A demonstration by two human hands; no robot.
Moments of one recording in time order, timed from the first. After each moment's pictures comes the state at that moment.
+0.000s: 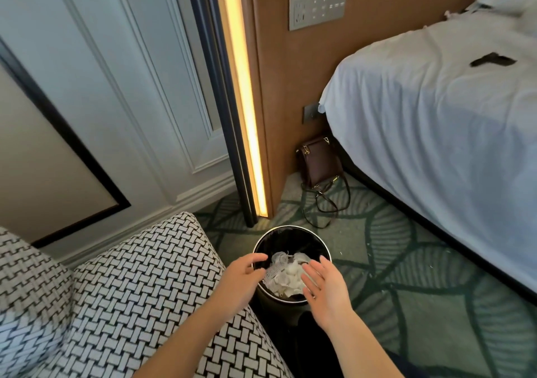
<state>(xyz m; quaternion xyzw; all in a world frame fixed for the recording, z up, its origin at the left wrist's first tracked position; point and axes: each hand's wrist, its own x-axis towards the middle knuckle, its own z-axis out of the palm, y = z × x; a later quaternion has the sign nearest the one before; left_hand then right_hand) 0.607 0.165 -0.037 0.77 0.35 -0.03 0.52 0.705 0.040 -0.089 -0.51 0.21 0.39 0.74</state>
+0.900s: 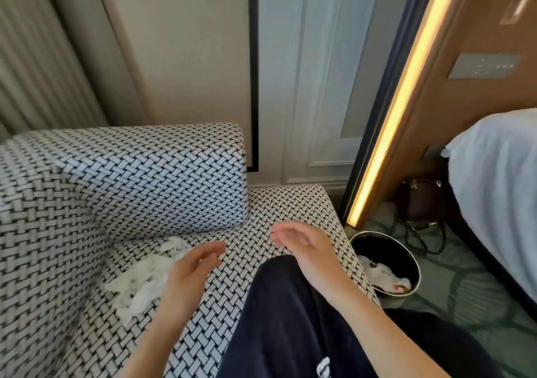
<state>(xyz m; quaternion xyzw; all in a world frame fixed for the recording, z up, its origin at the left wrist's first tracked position) 0.249 0.135 0.042 0.62 0.50 0.33 0.50 0.441 0.077 0.075 -0.62 -0.48 0.37 0.49</state>
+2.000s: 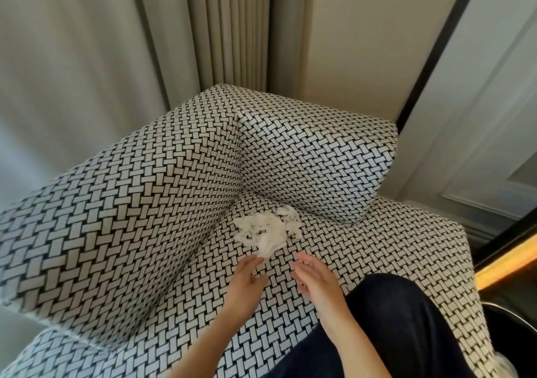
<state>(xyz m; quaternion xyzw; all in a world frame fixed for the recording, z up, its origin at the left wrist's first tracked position) 0.164 0.103 -0.063 0.50 0.67 0.35 0.43 0.319 0.107 -0.023 -0.55 -0.46 0.60 0.36</state>
